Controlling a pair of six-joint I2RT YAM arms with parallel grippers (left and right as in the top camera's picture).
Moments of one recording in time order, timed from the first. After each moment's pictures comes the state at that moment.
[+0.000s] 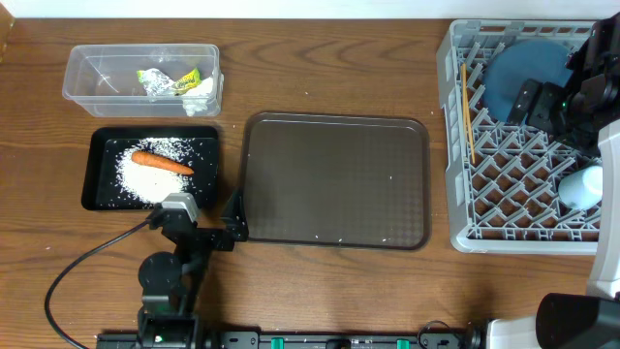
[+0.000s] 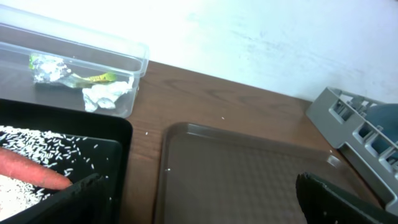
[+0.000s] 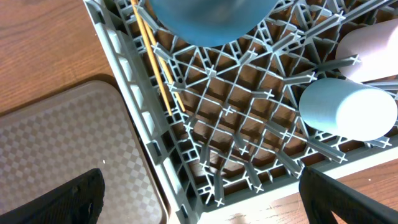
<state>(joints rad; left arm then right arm) -0.03 0.27 0.08 0.04 0.17 -0.33 -0.18 1.62 1.77 -1.33 0.02 0.26</state>
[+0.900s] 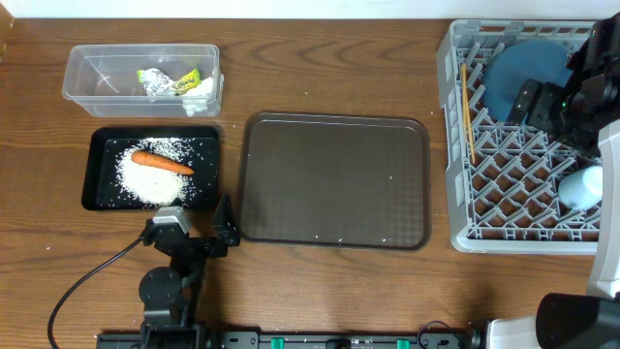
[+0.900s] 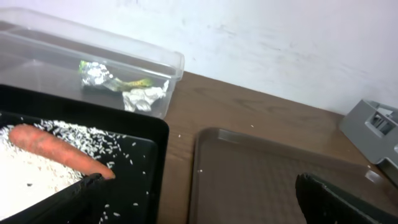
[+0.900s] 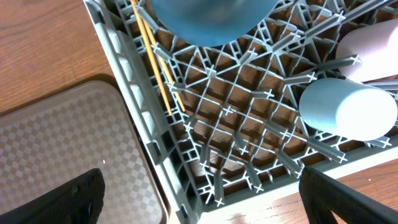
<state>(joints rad) 0.01 0.04 0.01 -0.10 0.09 -0.30 -0.18 1.62 1.77 -1.33 0.02 0.26</state>
